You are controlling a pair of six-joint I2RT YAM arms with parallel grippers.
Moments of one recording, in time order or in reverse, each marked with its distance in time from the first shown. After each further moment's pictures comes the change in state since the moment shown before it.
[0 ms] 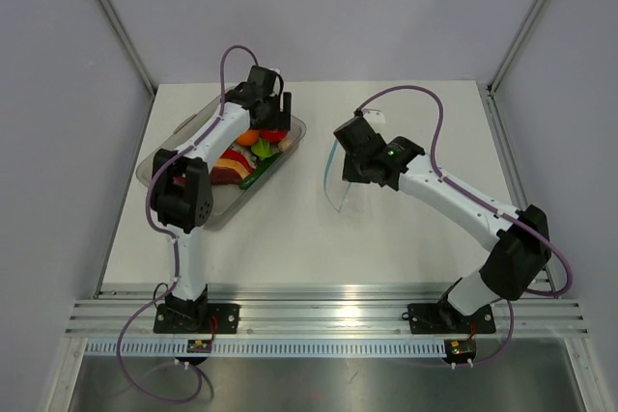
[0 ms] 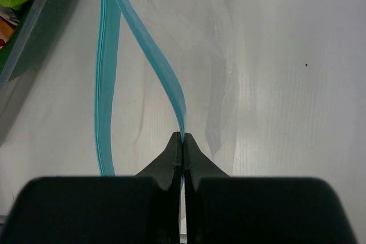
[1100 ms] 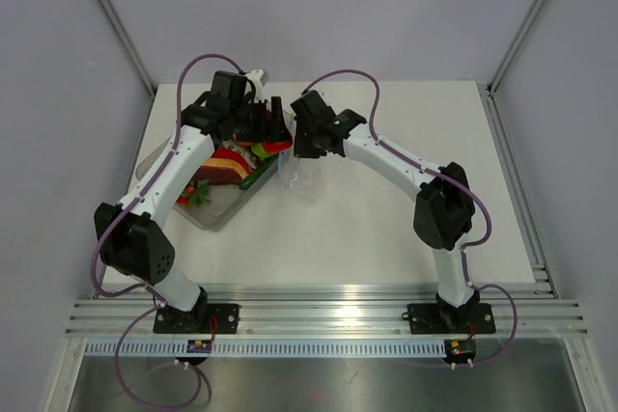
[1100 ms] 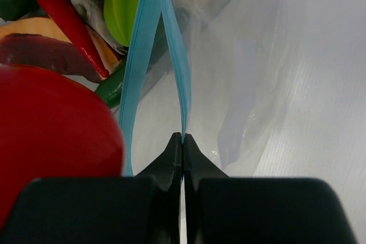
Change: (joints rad) left arm 0.000 -0.484 -0.272 -0.068 0.314 -0.032; right arm 0.000 0.496 0.481 0.089 -0.241 -0.044
